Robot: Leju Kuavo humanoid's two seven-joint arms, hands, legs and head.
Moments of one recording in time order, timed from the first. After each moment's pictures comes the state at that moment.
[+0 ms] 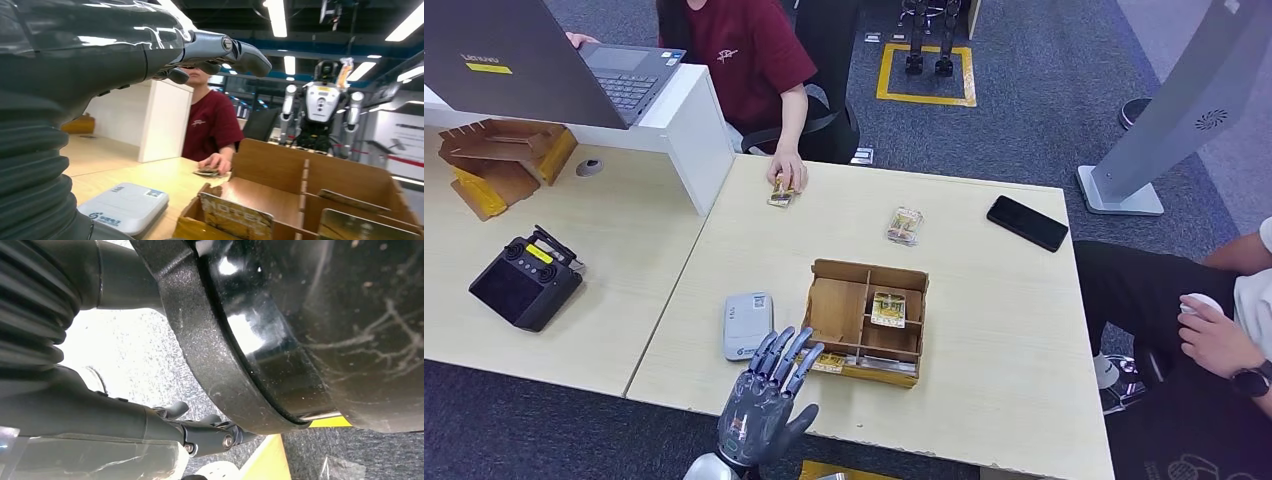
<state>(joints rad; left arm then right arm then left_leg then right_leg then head) 0.15 -0.21 -0.33 -1.39 -1.52 0.68 -0.32 0.00 0.06 0.50 -0.17 0.89 -0.38 -0.05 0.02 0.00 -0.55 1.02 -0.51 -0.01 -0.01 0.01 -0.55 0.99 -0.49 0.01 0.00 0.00</state>
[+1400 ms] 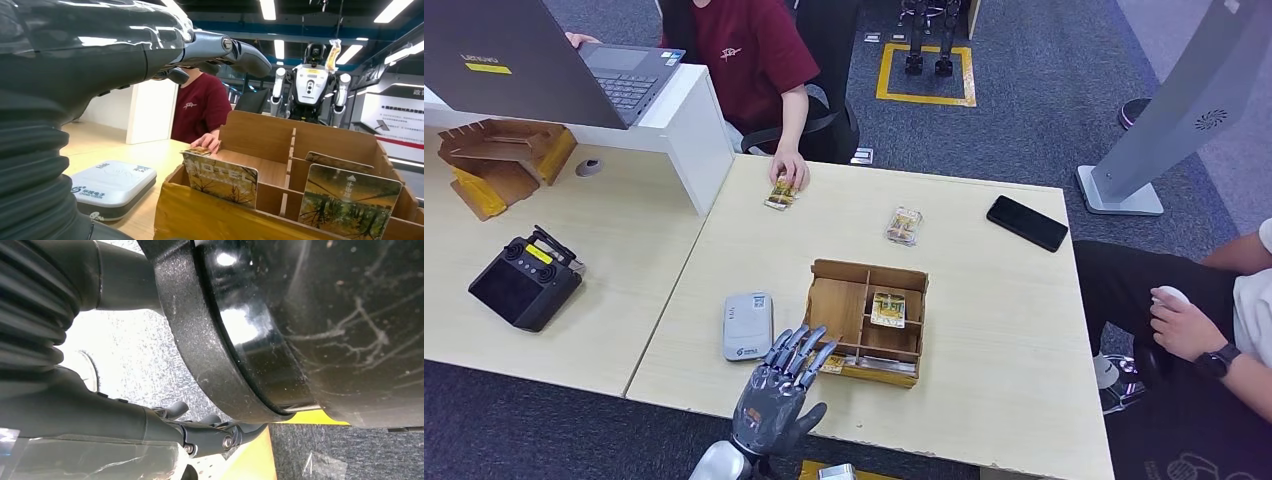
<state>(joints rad) 0.08 -0.26 -0.29 -1.24 -1.50 0.68 -0.41 -0.01 0.05 0.54 -0.19 0.91 -0.34 -0.06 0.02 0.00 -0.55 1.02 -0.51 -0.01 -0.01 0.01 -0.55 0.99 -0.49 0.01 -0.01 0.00</state>
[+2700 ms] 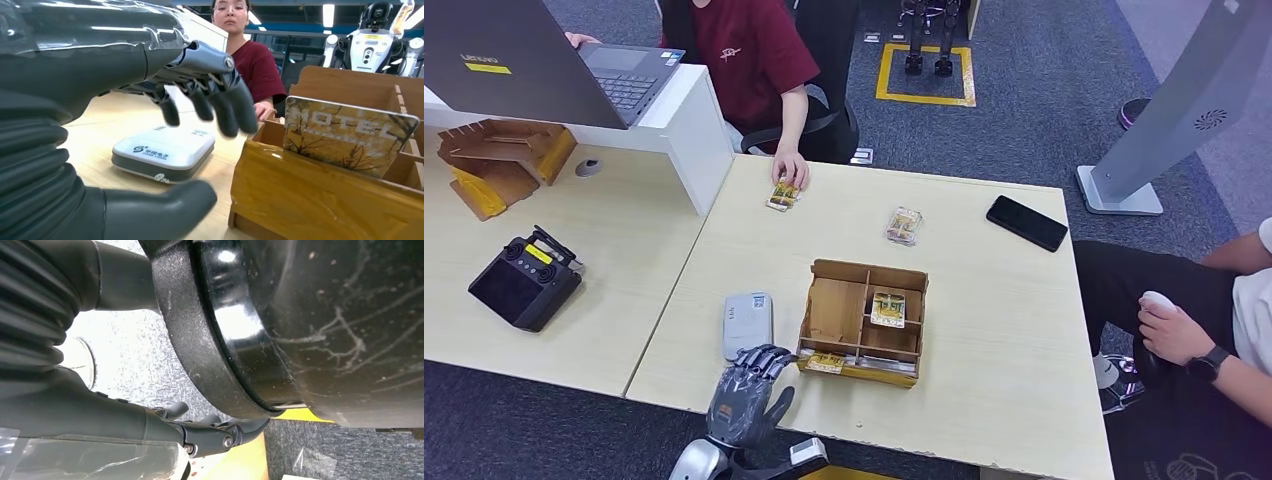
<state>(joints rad) 0.04 -0.30 -0.04 -1.10 -1.45 0.68 -0.51 -0.02 0.04 0.57 -0.19 0.91 -0.32 -0.06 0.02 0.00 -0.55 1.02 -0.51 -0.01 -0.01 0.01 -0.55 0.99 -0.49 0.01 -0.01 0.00</state>
